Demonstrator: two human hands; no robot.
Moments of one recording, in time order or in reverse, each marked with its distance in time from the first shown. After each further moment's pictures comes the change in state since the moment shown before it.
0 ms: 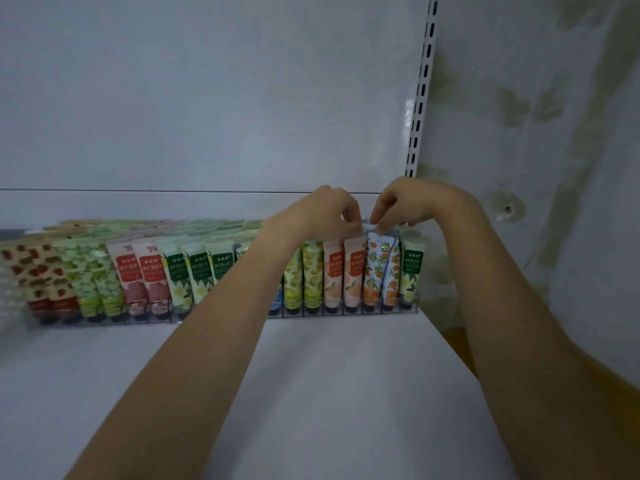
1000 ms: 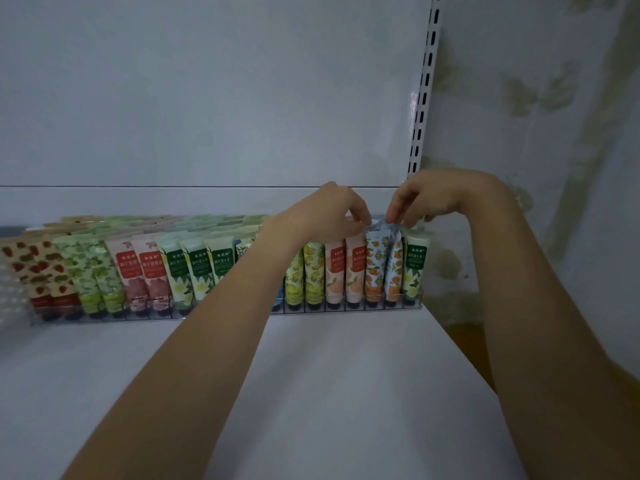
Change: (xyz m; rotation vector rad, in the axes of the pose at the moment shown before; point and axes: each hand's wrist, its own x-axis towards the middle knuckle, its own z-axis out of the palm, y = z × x) left_hand -0.006 0.004 0.004 0.019 0.038 0.073; right_hand -0.007 0.018 -0.013 0.069 -0.114 -0.022
